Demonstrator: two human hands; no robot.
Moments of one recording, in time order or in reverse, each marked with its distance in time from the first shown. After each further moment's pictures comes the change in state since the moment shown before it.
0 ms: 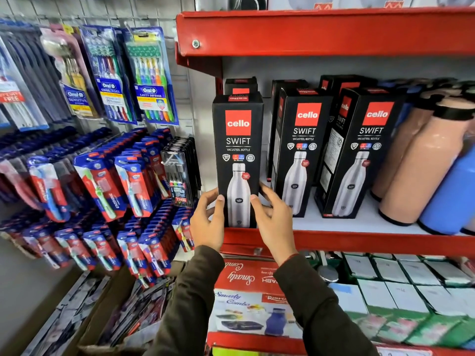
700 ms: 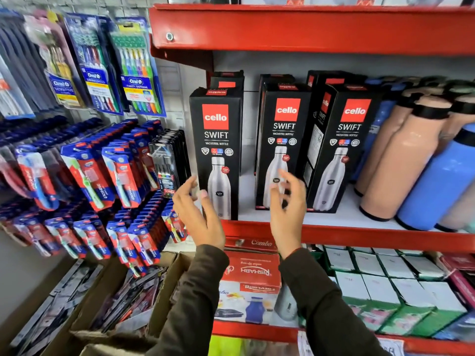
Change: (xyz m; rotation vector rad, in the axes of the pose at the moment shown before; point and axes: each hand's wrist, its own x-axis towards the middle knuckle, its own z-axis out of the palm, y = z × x) left_hand -0.035 0.027 0.040 0.136 0.389 0.323; right_hand 0.006 0.006 -0.060 0.015 0.260 -0.169
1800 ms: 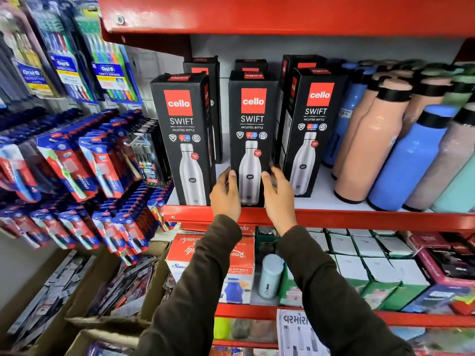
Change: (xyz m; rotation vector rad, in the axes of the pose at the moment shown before) left_hand -0.041 0.025 0.078 0.031 -0.431 -0.423; right_hand 0.020 0.010 -0.050 -0.117 -0.226 0.279
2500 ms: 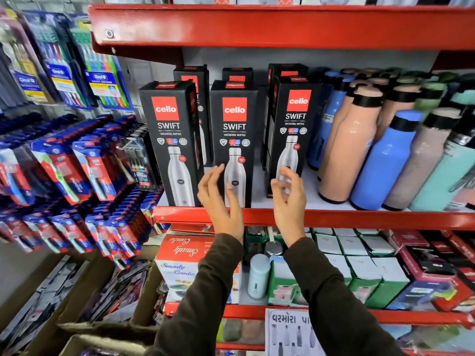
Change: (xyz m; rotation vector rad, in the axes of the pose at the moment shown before) left_hand -0.053 0.011 0.015 -0.078 0.253 0.464; right_hand -0.015 0.017 -0.052 0.034 0.178 -0.207
